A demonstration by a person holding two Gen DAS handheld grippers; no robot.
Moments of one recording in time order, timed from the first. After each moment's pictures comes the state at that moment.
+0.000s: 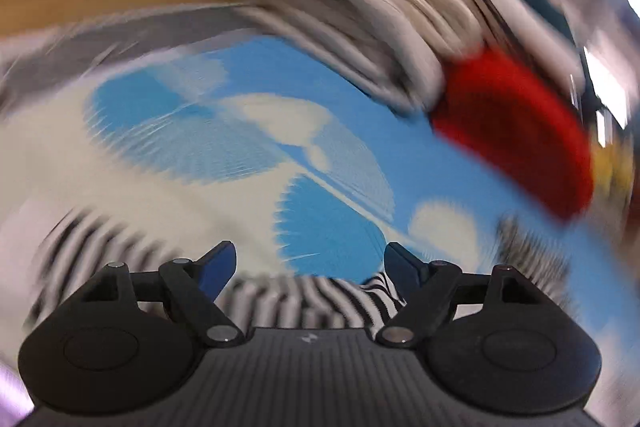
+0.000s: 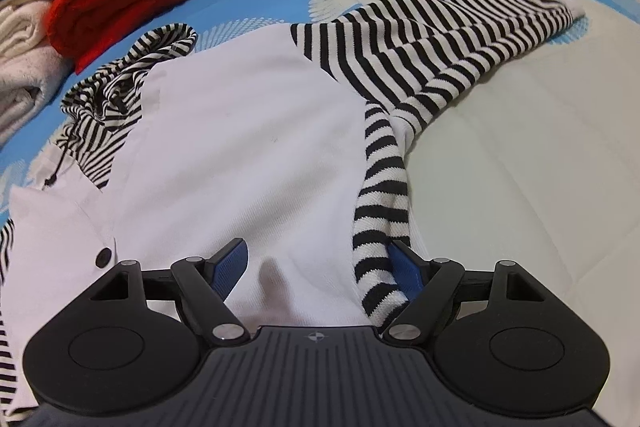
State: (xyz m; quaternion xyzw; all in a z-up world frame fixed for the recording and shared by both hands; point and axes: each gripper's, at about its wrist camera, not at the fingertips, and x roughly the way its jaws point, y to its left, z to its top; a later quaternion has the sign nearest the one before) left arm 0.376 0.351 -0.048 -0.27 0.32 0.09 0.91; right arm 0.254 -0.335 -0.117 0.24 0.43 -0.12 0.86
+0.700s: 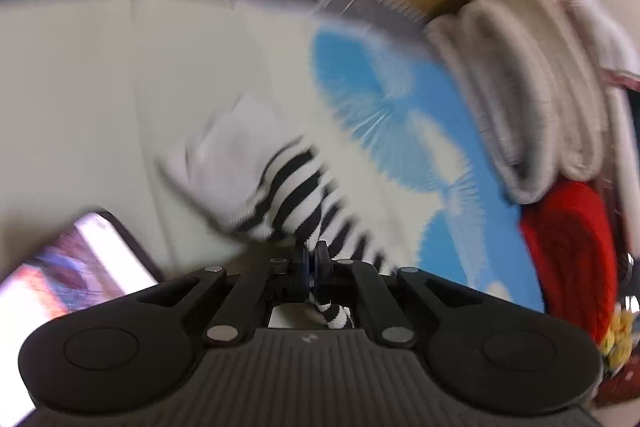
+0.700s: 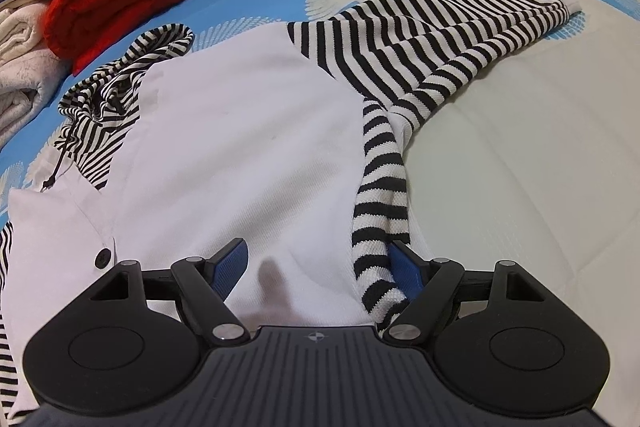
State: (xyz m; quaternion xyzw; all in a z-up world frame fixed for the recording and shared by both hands) left arm 0.294 0.436 -0.066 -0.42 0.31 0.23 0.82; right arm 0.255 -0.333 -0.117 0.24 0.43 -0.12 0.86
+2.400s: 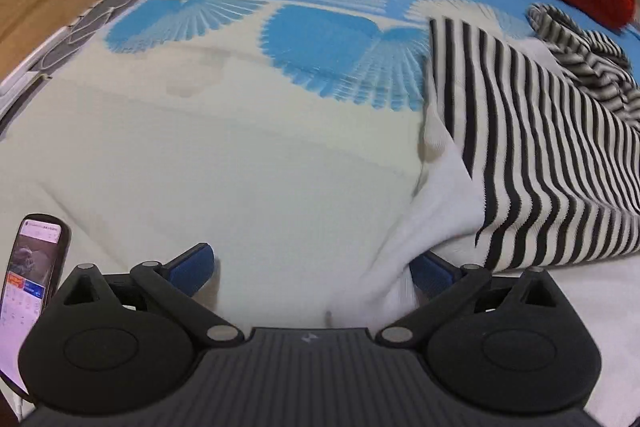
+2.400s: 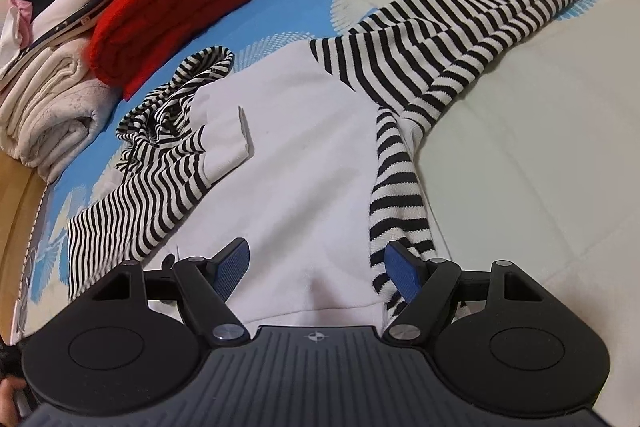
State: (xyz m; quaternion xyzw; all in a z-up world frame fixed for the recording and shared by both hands) left arm 0.306 0.194 -0.108 -0.03 0.48 0.13 0.87; right arm 0.225 -0.362 -0.094 0.31 0.41 -0.05 0.86
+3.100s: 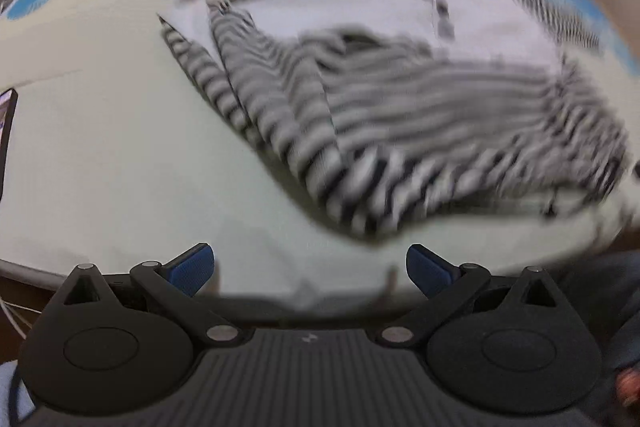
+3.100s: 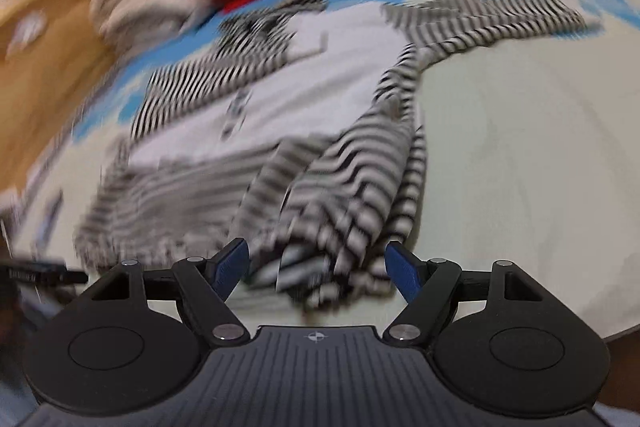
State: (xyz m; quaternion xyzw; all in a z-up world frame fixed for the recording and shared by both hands) left arm 0.044 0.121 -0.097 0.06 0.54 -0.11 0.83; right arm 0.032 -0.326 -0.080 0.14 0.44 0.09 0.88
